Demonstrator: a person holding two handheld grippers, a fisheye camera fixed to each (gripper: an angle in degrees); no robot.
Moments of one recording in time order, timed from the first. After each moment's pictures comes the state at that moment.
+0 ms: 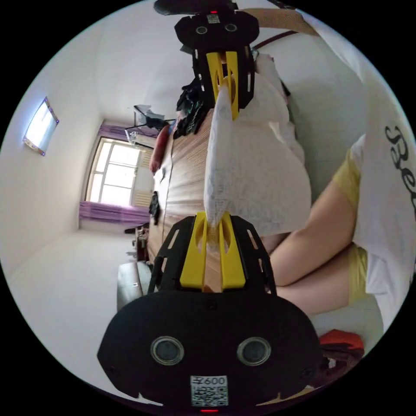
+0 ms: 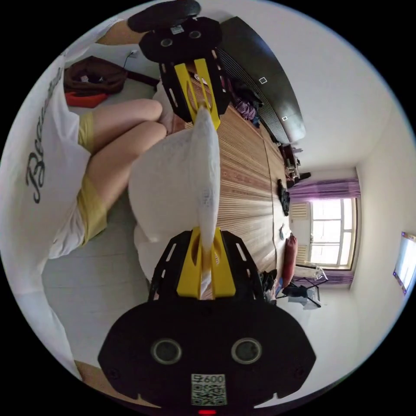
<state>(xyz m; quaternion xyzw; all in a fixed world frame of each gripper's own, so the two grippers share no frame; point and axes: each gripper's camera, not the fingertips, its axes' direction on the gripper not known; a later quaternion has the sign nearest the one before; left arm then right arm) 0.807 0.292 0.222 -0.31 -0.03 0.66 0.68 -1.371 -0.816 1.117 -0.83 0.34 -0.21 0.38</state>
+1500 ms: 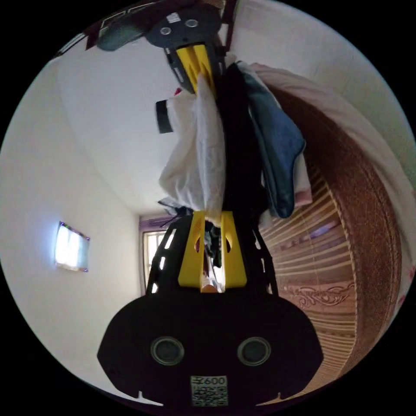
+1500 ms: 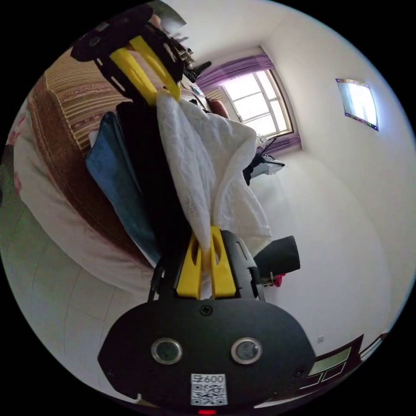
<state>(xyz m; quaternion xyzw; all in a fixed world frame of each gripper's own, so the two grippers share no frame) 1.185 0.560 0.659 -0.02 -0.03 0.80 0.59 -1.409 -1.235 0.736 -0.70 0.69 -0.16 0.12</state>
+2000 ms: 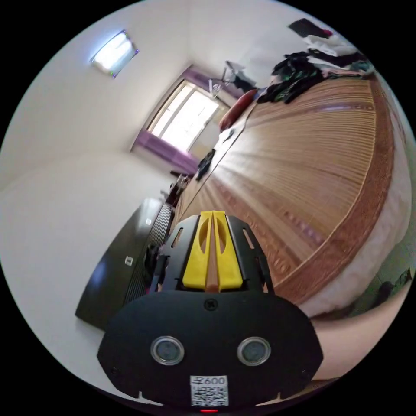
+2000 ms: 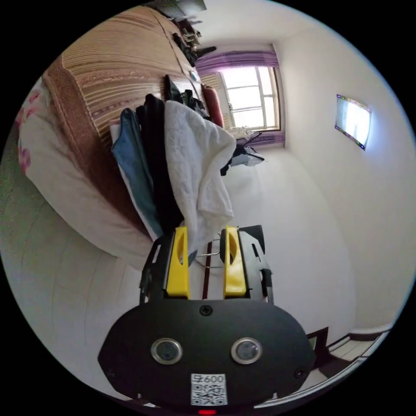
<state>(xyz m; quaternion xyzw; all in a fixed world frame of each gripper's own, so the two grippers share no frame) 0.532 0.196 0.329 -0.25 -0.34 0.46 0.78 -1.456 -1.213 0.880 -0.69 0.69 -0.20 0.00</state>
